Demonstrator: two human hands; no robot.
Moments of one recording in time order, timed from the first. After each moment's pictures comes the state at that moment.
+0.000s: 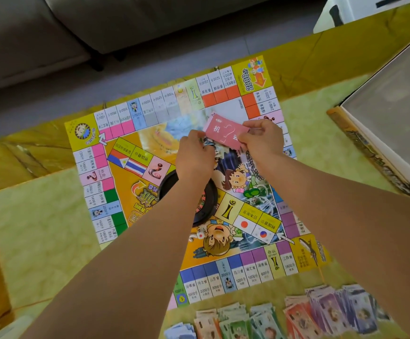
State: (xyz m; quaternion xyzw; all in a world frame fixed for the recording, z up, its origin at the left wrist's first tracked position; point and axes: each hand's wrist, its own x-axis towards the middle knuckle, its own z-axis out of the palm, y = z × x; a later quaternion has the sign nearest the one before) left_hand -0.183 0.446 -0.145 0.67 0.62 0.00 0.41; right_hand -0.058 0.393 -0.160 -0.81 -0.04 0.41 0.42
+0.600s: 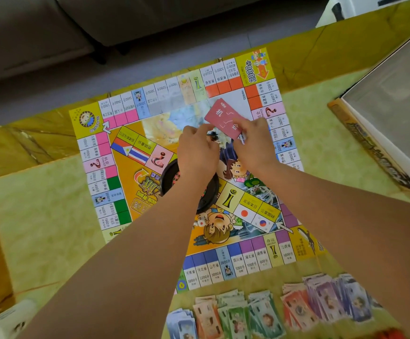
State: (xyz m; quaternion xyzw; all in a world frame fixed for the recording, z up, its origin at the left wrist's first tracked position) left_hand -0.194 0.431 -0.138 0.74 0.57 0.00 0.35; right_hand -0.080 0.374 -0.157 -0.84 -0.36 0.34 0.23
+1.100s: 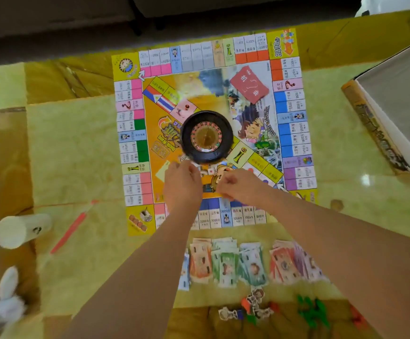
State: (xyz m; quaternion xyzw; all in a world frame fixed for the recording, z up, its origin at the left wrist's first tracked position) left_hand -0.316 0.292 -0.106 0.63 0.71 0.00 0.29; right_hand -0.176 0.256 -0.118 -0.69 -0.40 0.60 0.07
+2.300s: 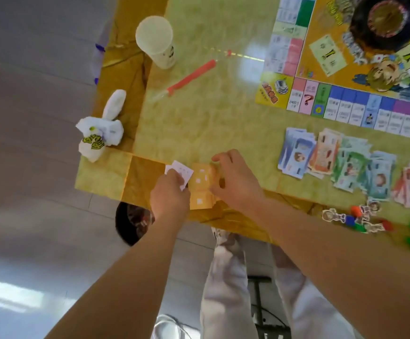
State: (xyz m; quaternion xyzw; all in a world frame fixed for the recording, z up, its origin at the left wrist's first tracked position) left_hand -0.690 0.039 -0.136 0.47 0.82 -0.07 0.33; right_hand -0.534 0.061 -0.135 -0.62 -0.66 0.43 0.00
